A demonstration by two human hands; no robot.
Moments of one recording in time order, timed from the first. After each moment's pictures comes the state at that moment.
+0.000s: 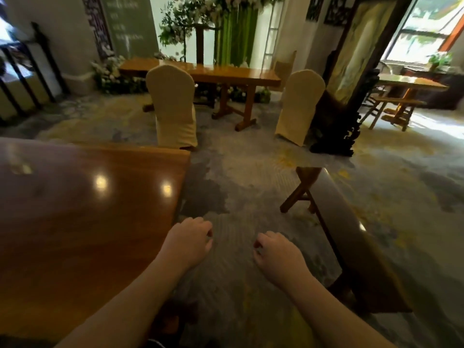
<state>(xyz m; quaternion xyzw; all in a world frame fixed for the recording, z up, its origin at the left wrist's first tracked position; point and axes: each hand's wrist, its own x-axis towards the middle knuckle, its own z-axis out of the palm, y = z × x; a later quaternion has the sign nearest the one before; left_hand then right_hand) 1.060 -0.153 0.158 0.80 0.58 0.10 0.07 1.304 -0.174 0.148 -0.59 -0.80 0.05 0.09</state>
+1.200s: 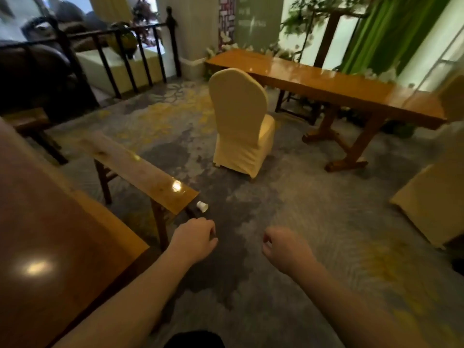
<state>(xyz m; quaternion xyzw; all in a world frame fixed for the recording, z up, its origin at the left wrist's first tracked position) 1.137 0.620 0.098 0.52 0.84 0.07 0.14 1.352 0.747 0.103 -0.35 -0.92 0.14 0.01</state>
